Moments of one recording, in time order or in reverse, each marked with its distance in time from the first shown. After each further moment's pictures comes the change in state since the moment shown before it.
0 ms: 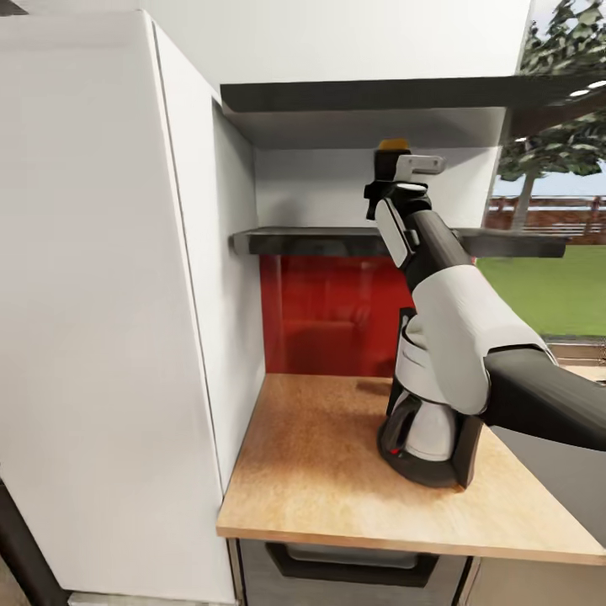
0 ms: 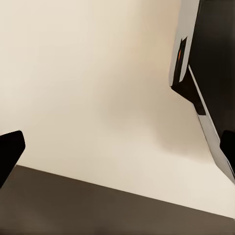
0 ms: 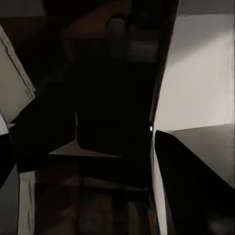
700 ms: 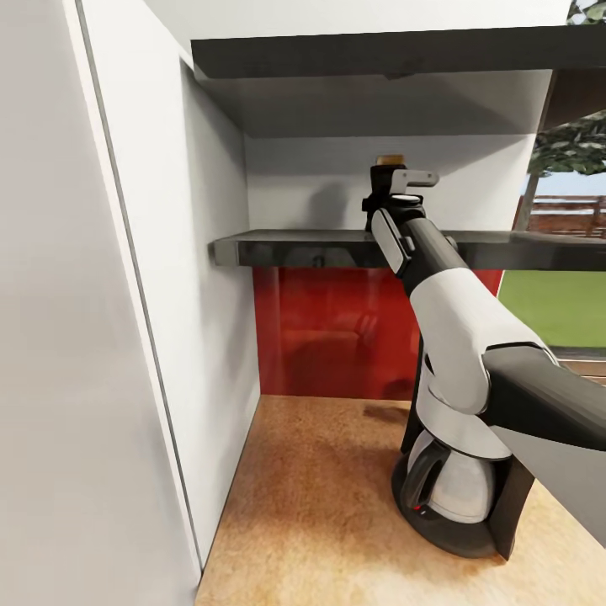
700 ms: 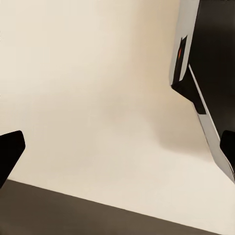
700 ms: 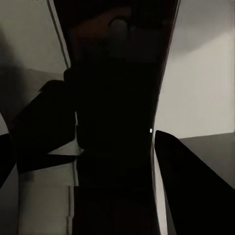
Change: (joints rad) left arm 0.001 0.000 0.000 0.001 -0.001 -0.001 -0.001; right arm 0.000 0.000 -0.001 0.070 0.011 -0.005 -0.008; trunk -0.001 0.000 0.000
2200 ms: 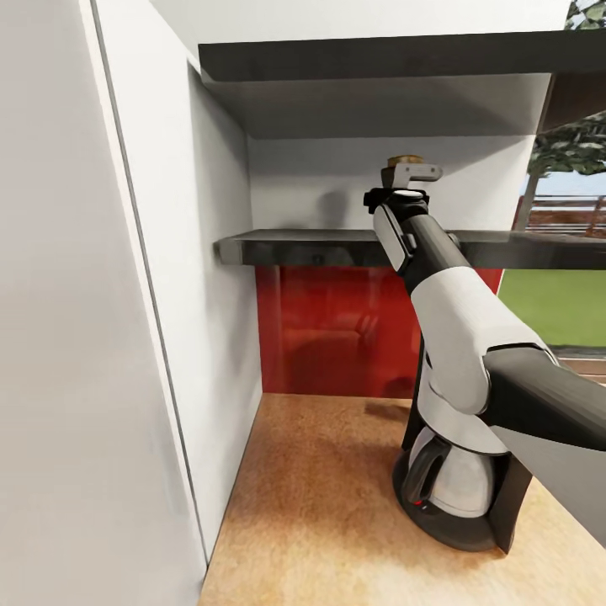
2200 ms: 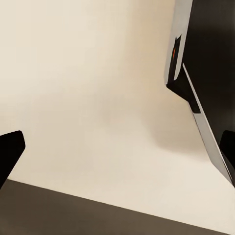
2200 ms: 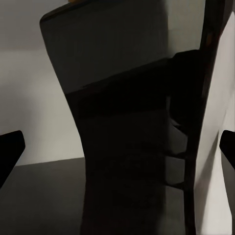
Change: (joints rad) left arm 0.000 -0.010 -0.001 0.001 0.000 0.001 -0.001; right arm 0.000 0.000 0.000 -0.029 0.000 0.000 -0.002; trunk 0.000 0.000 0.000
